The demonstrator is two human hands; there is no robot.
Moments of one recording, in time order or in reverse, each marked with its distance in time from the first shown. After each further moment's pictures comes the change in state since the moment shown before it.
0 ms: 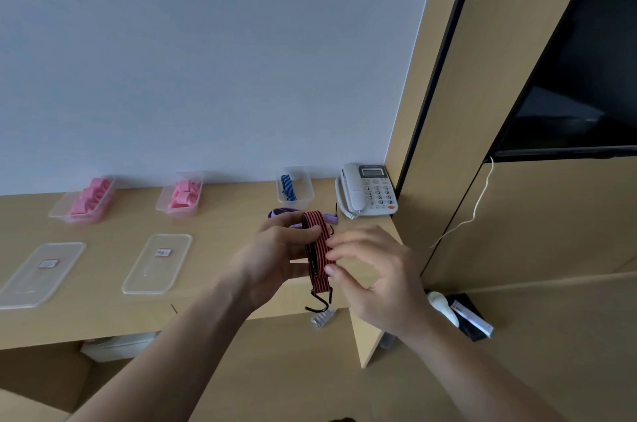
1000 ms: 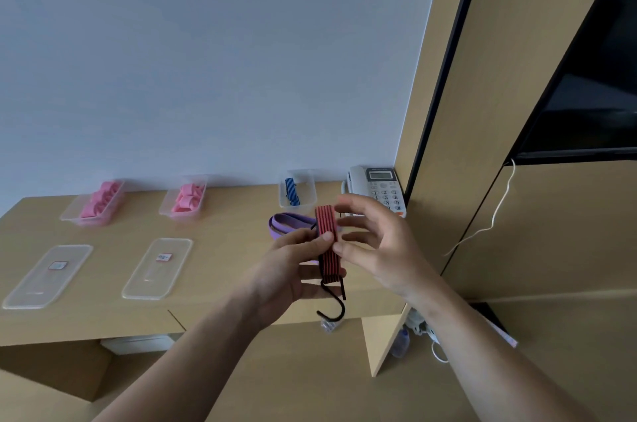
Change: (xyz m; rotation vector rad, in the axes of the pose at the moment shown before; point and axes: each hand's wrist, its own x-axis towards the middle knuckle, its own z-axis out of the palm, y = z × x) left_hand 0.033 -0.019 0.033 -0.012 0.089 -0.104; right_hand 0.036 0.069 -0.020 0.566 -0.202 0.582
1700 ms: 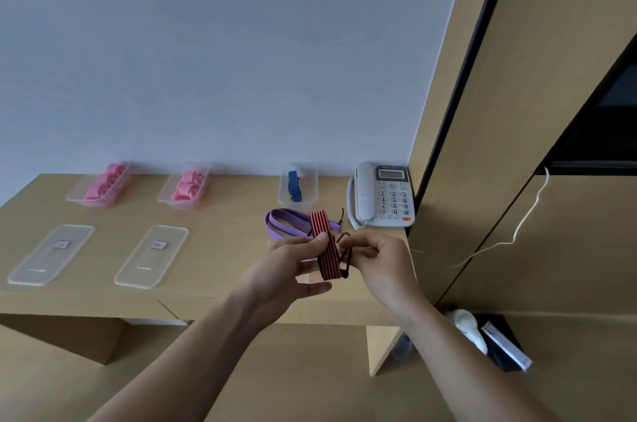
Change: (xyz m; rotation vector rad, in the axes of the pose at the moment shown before) left_hand 0.059 -0.014 0.019 -0.006 0.187 -0.027; right_hand 0.034 0.079 -0.033 -0.096 0.134 0.370
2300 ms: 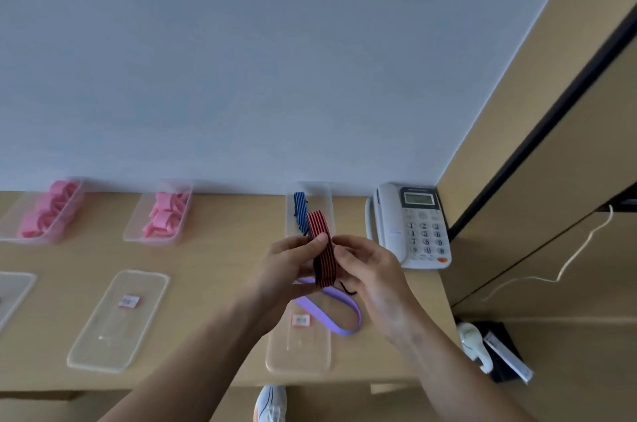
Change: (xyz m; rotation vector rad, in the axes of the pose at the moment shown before) left_hand 0.149 0.052 -0.093 0.047 0.040 -0.035; right_hand 0.138 -0.006 0.084 0.463 -0.102 0.198
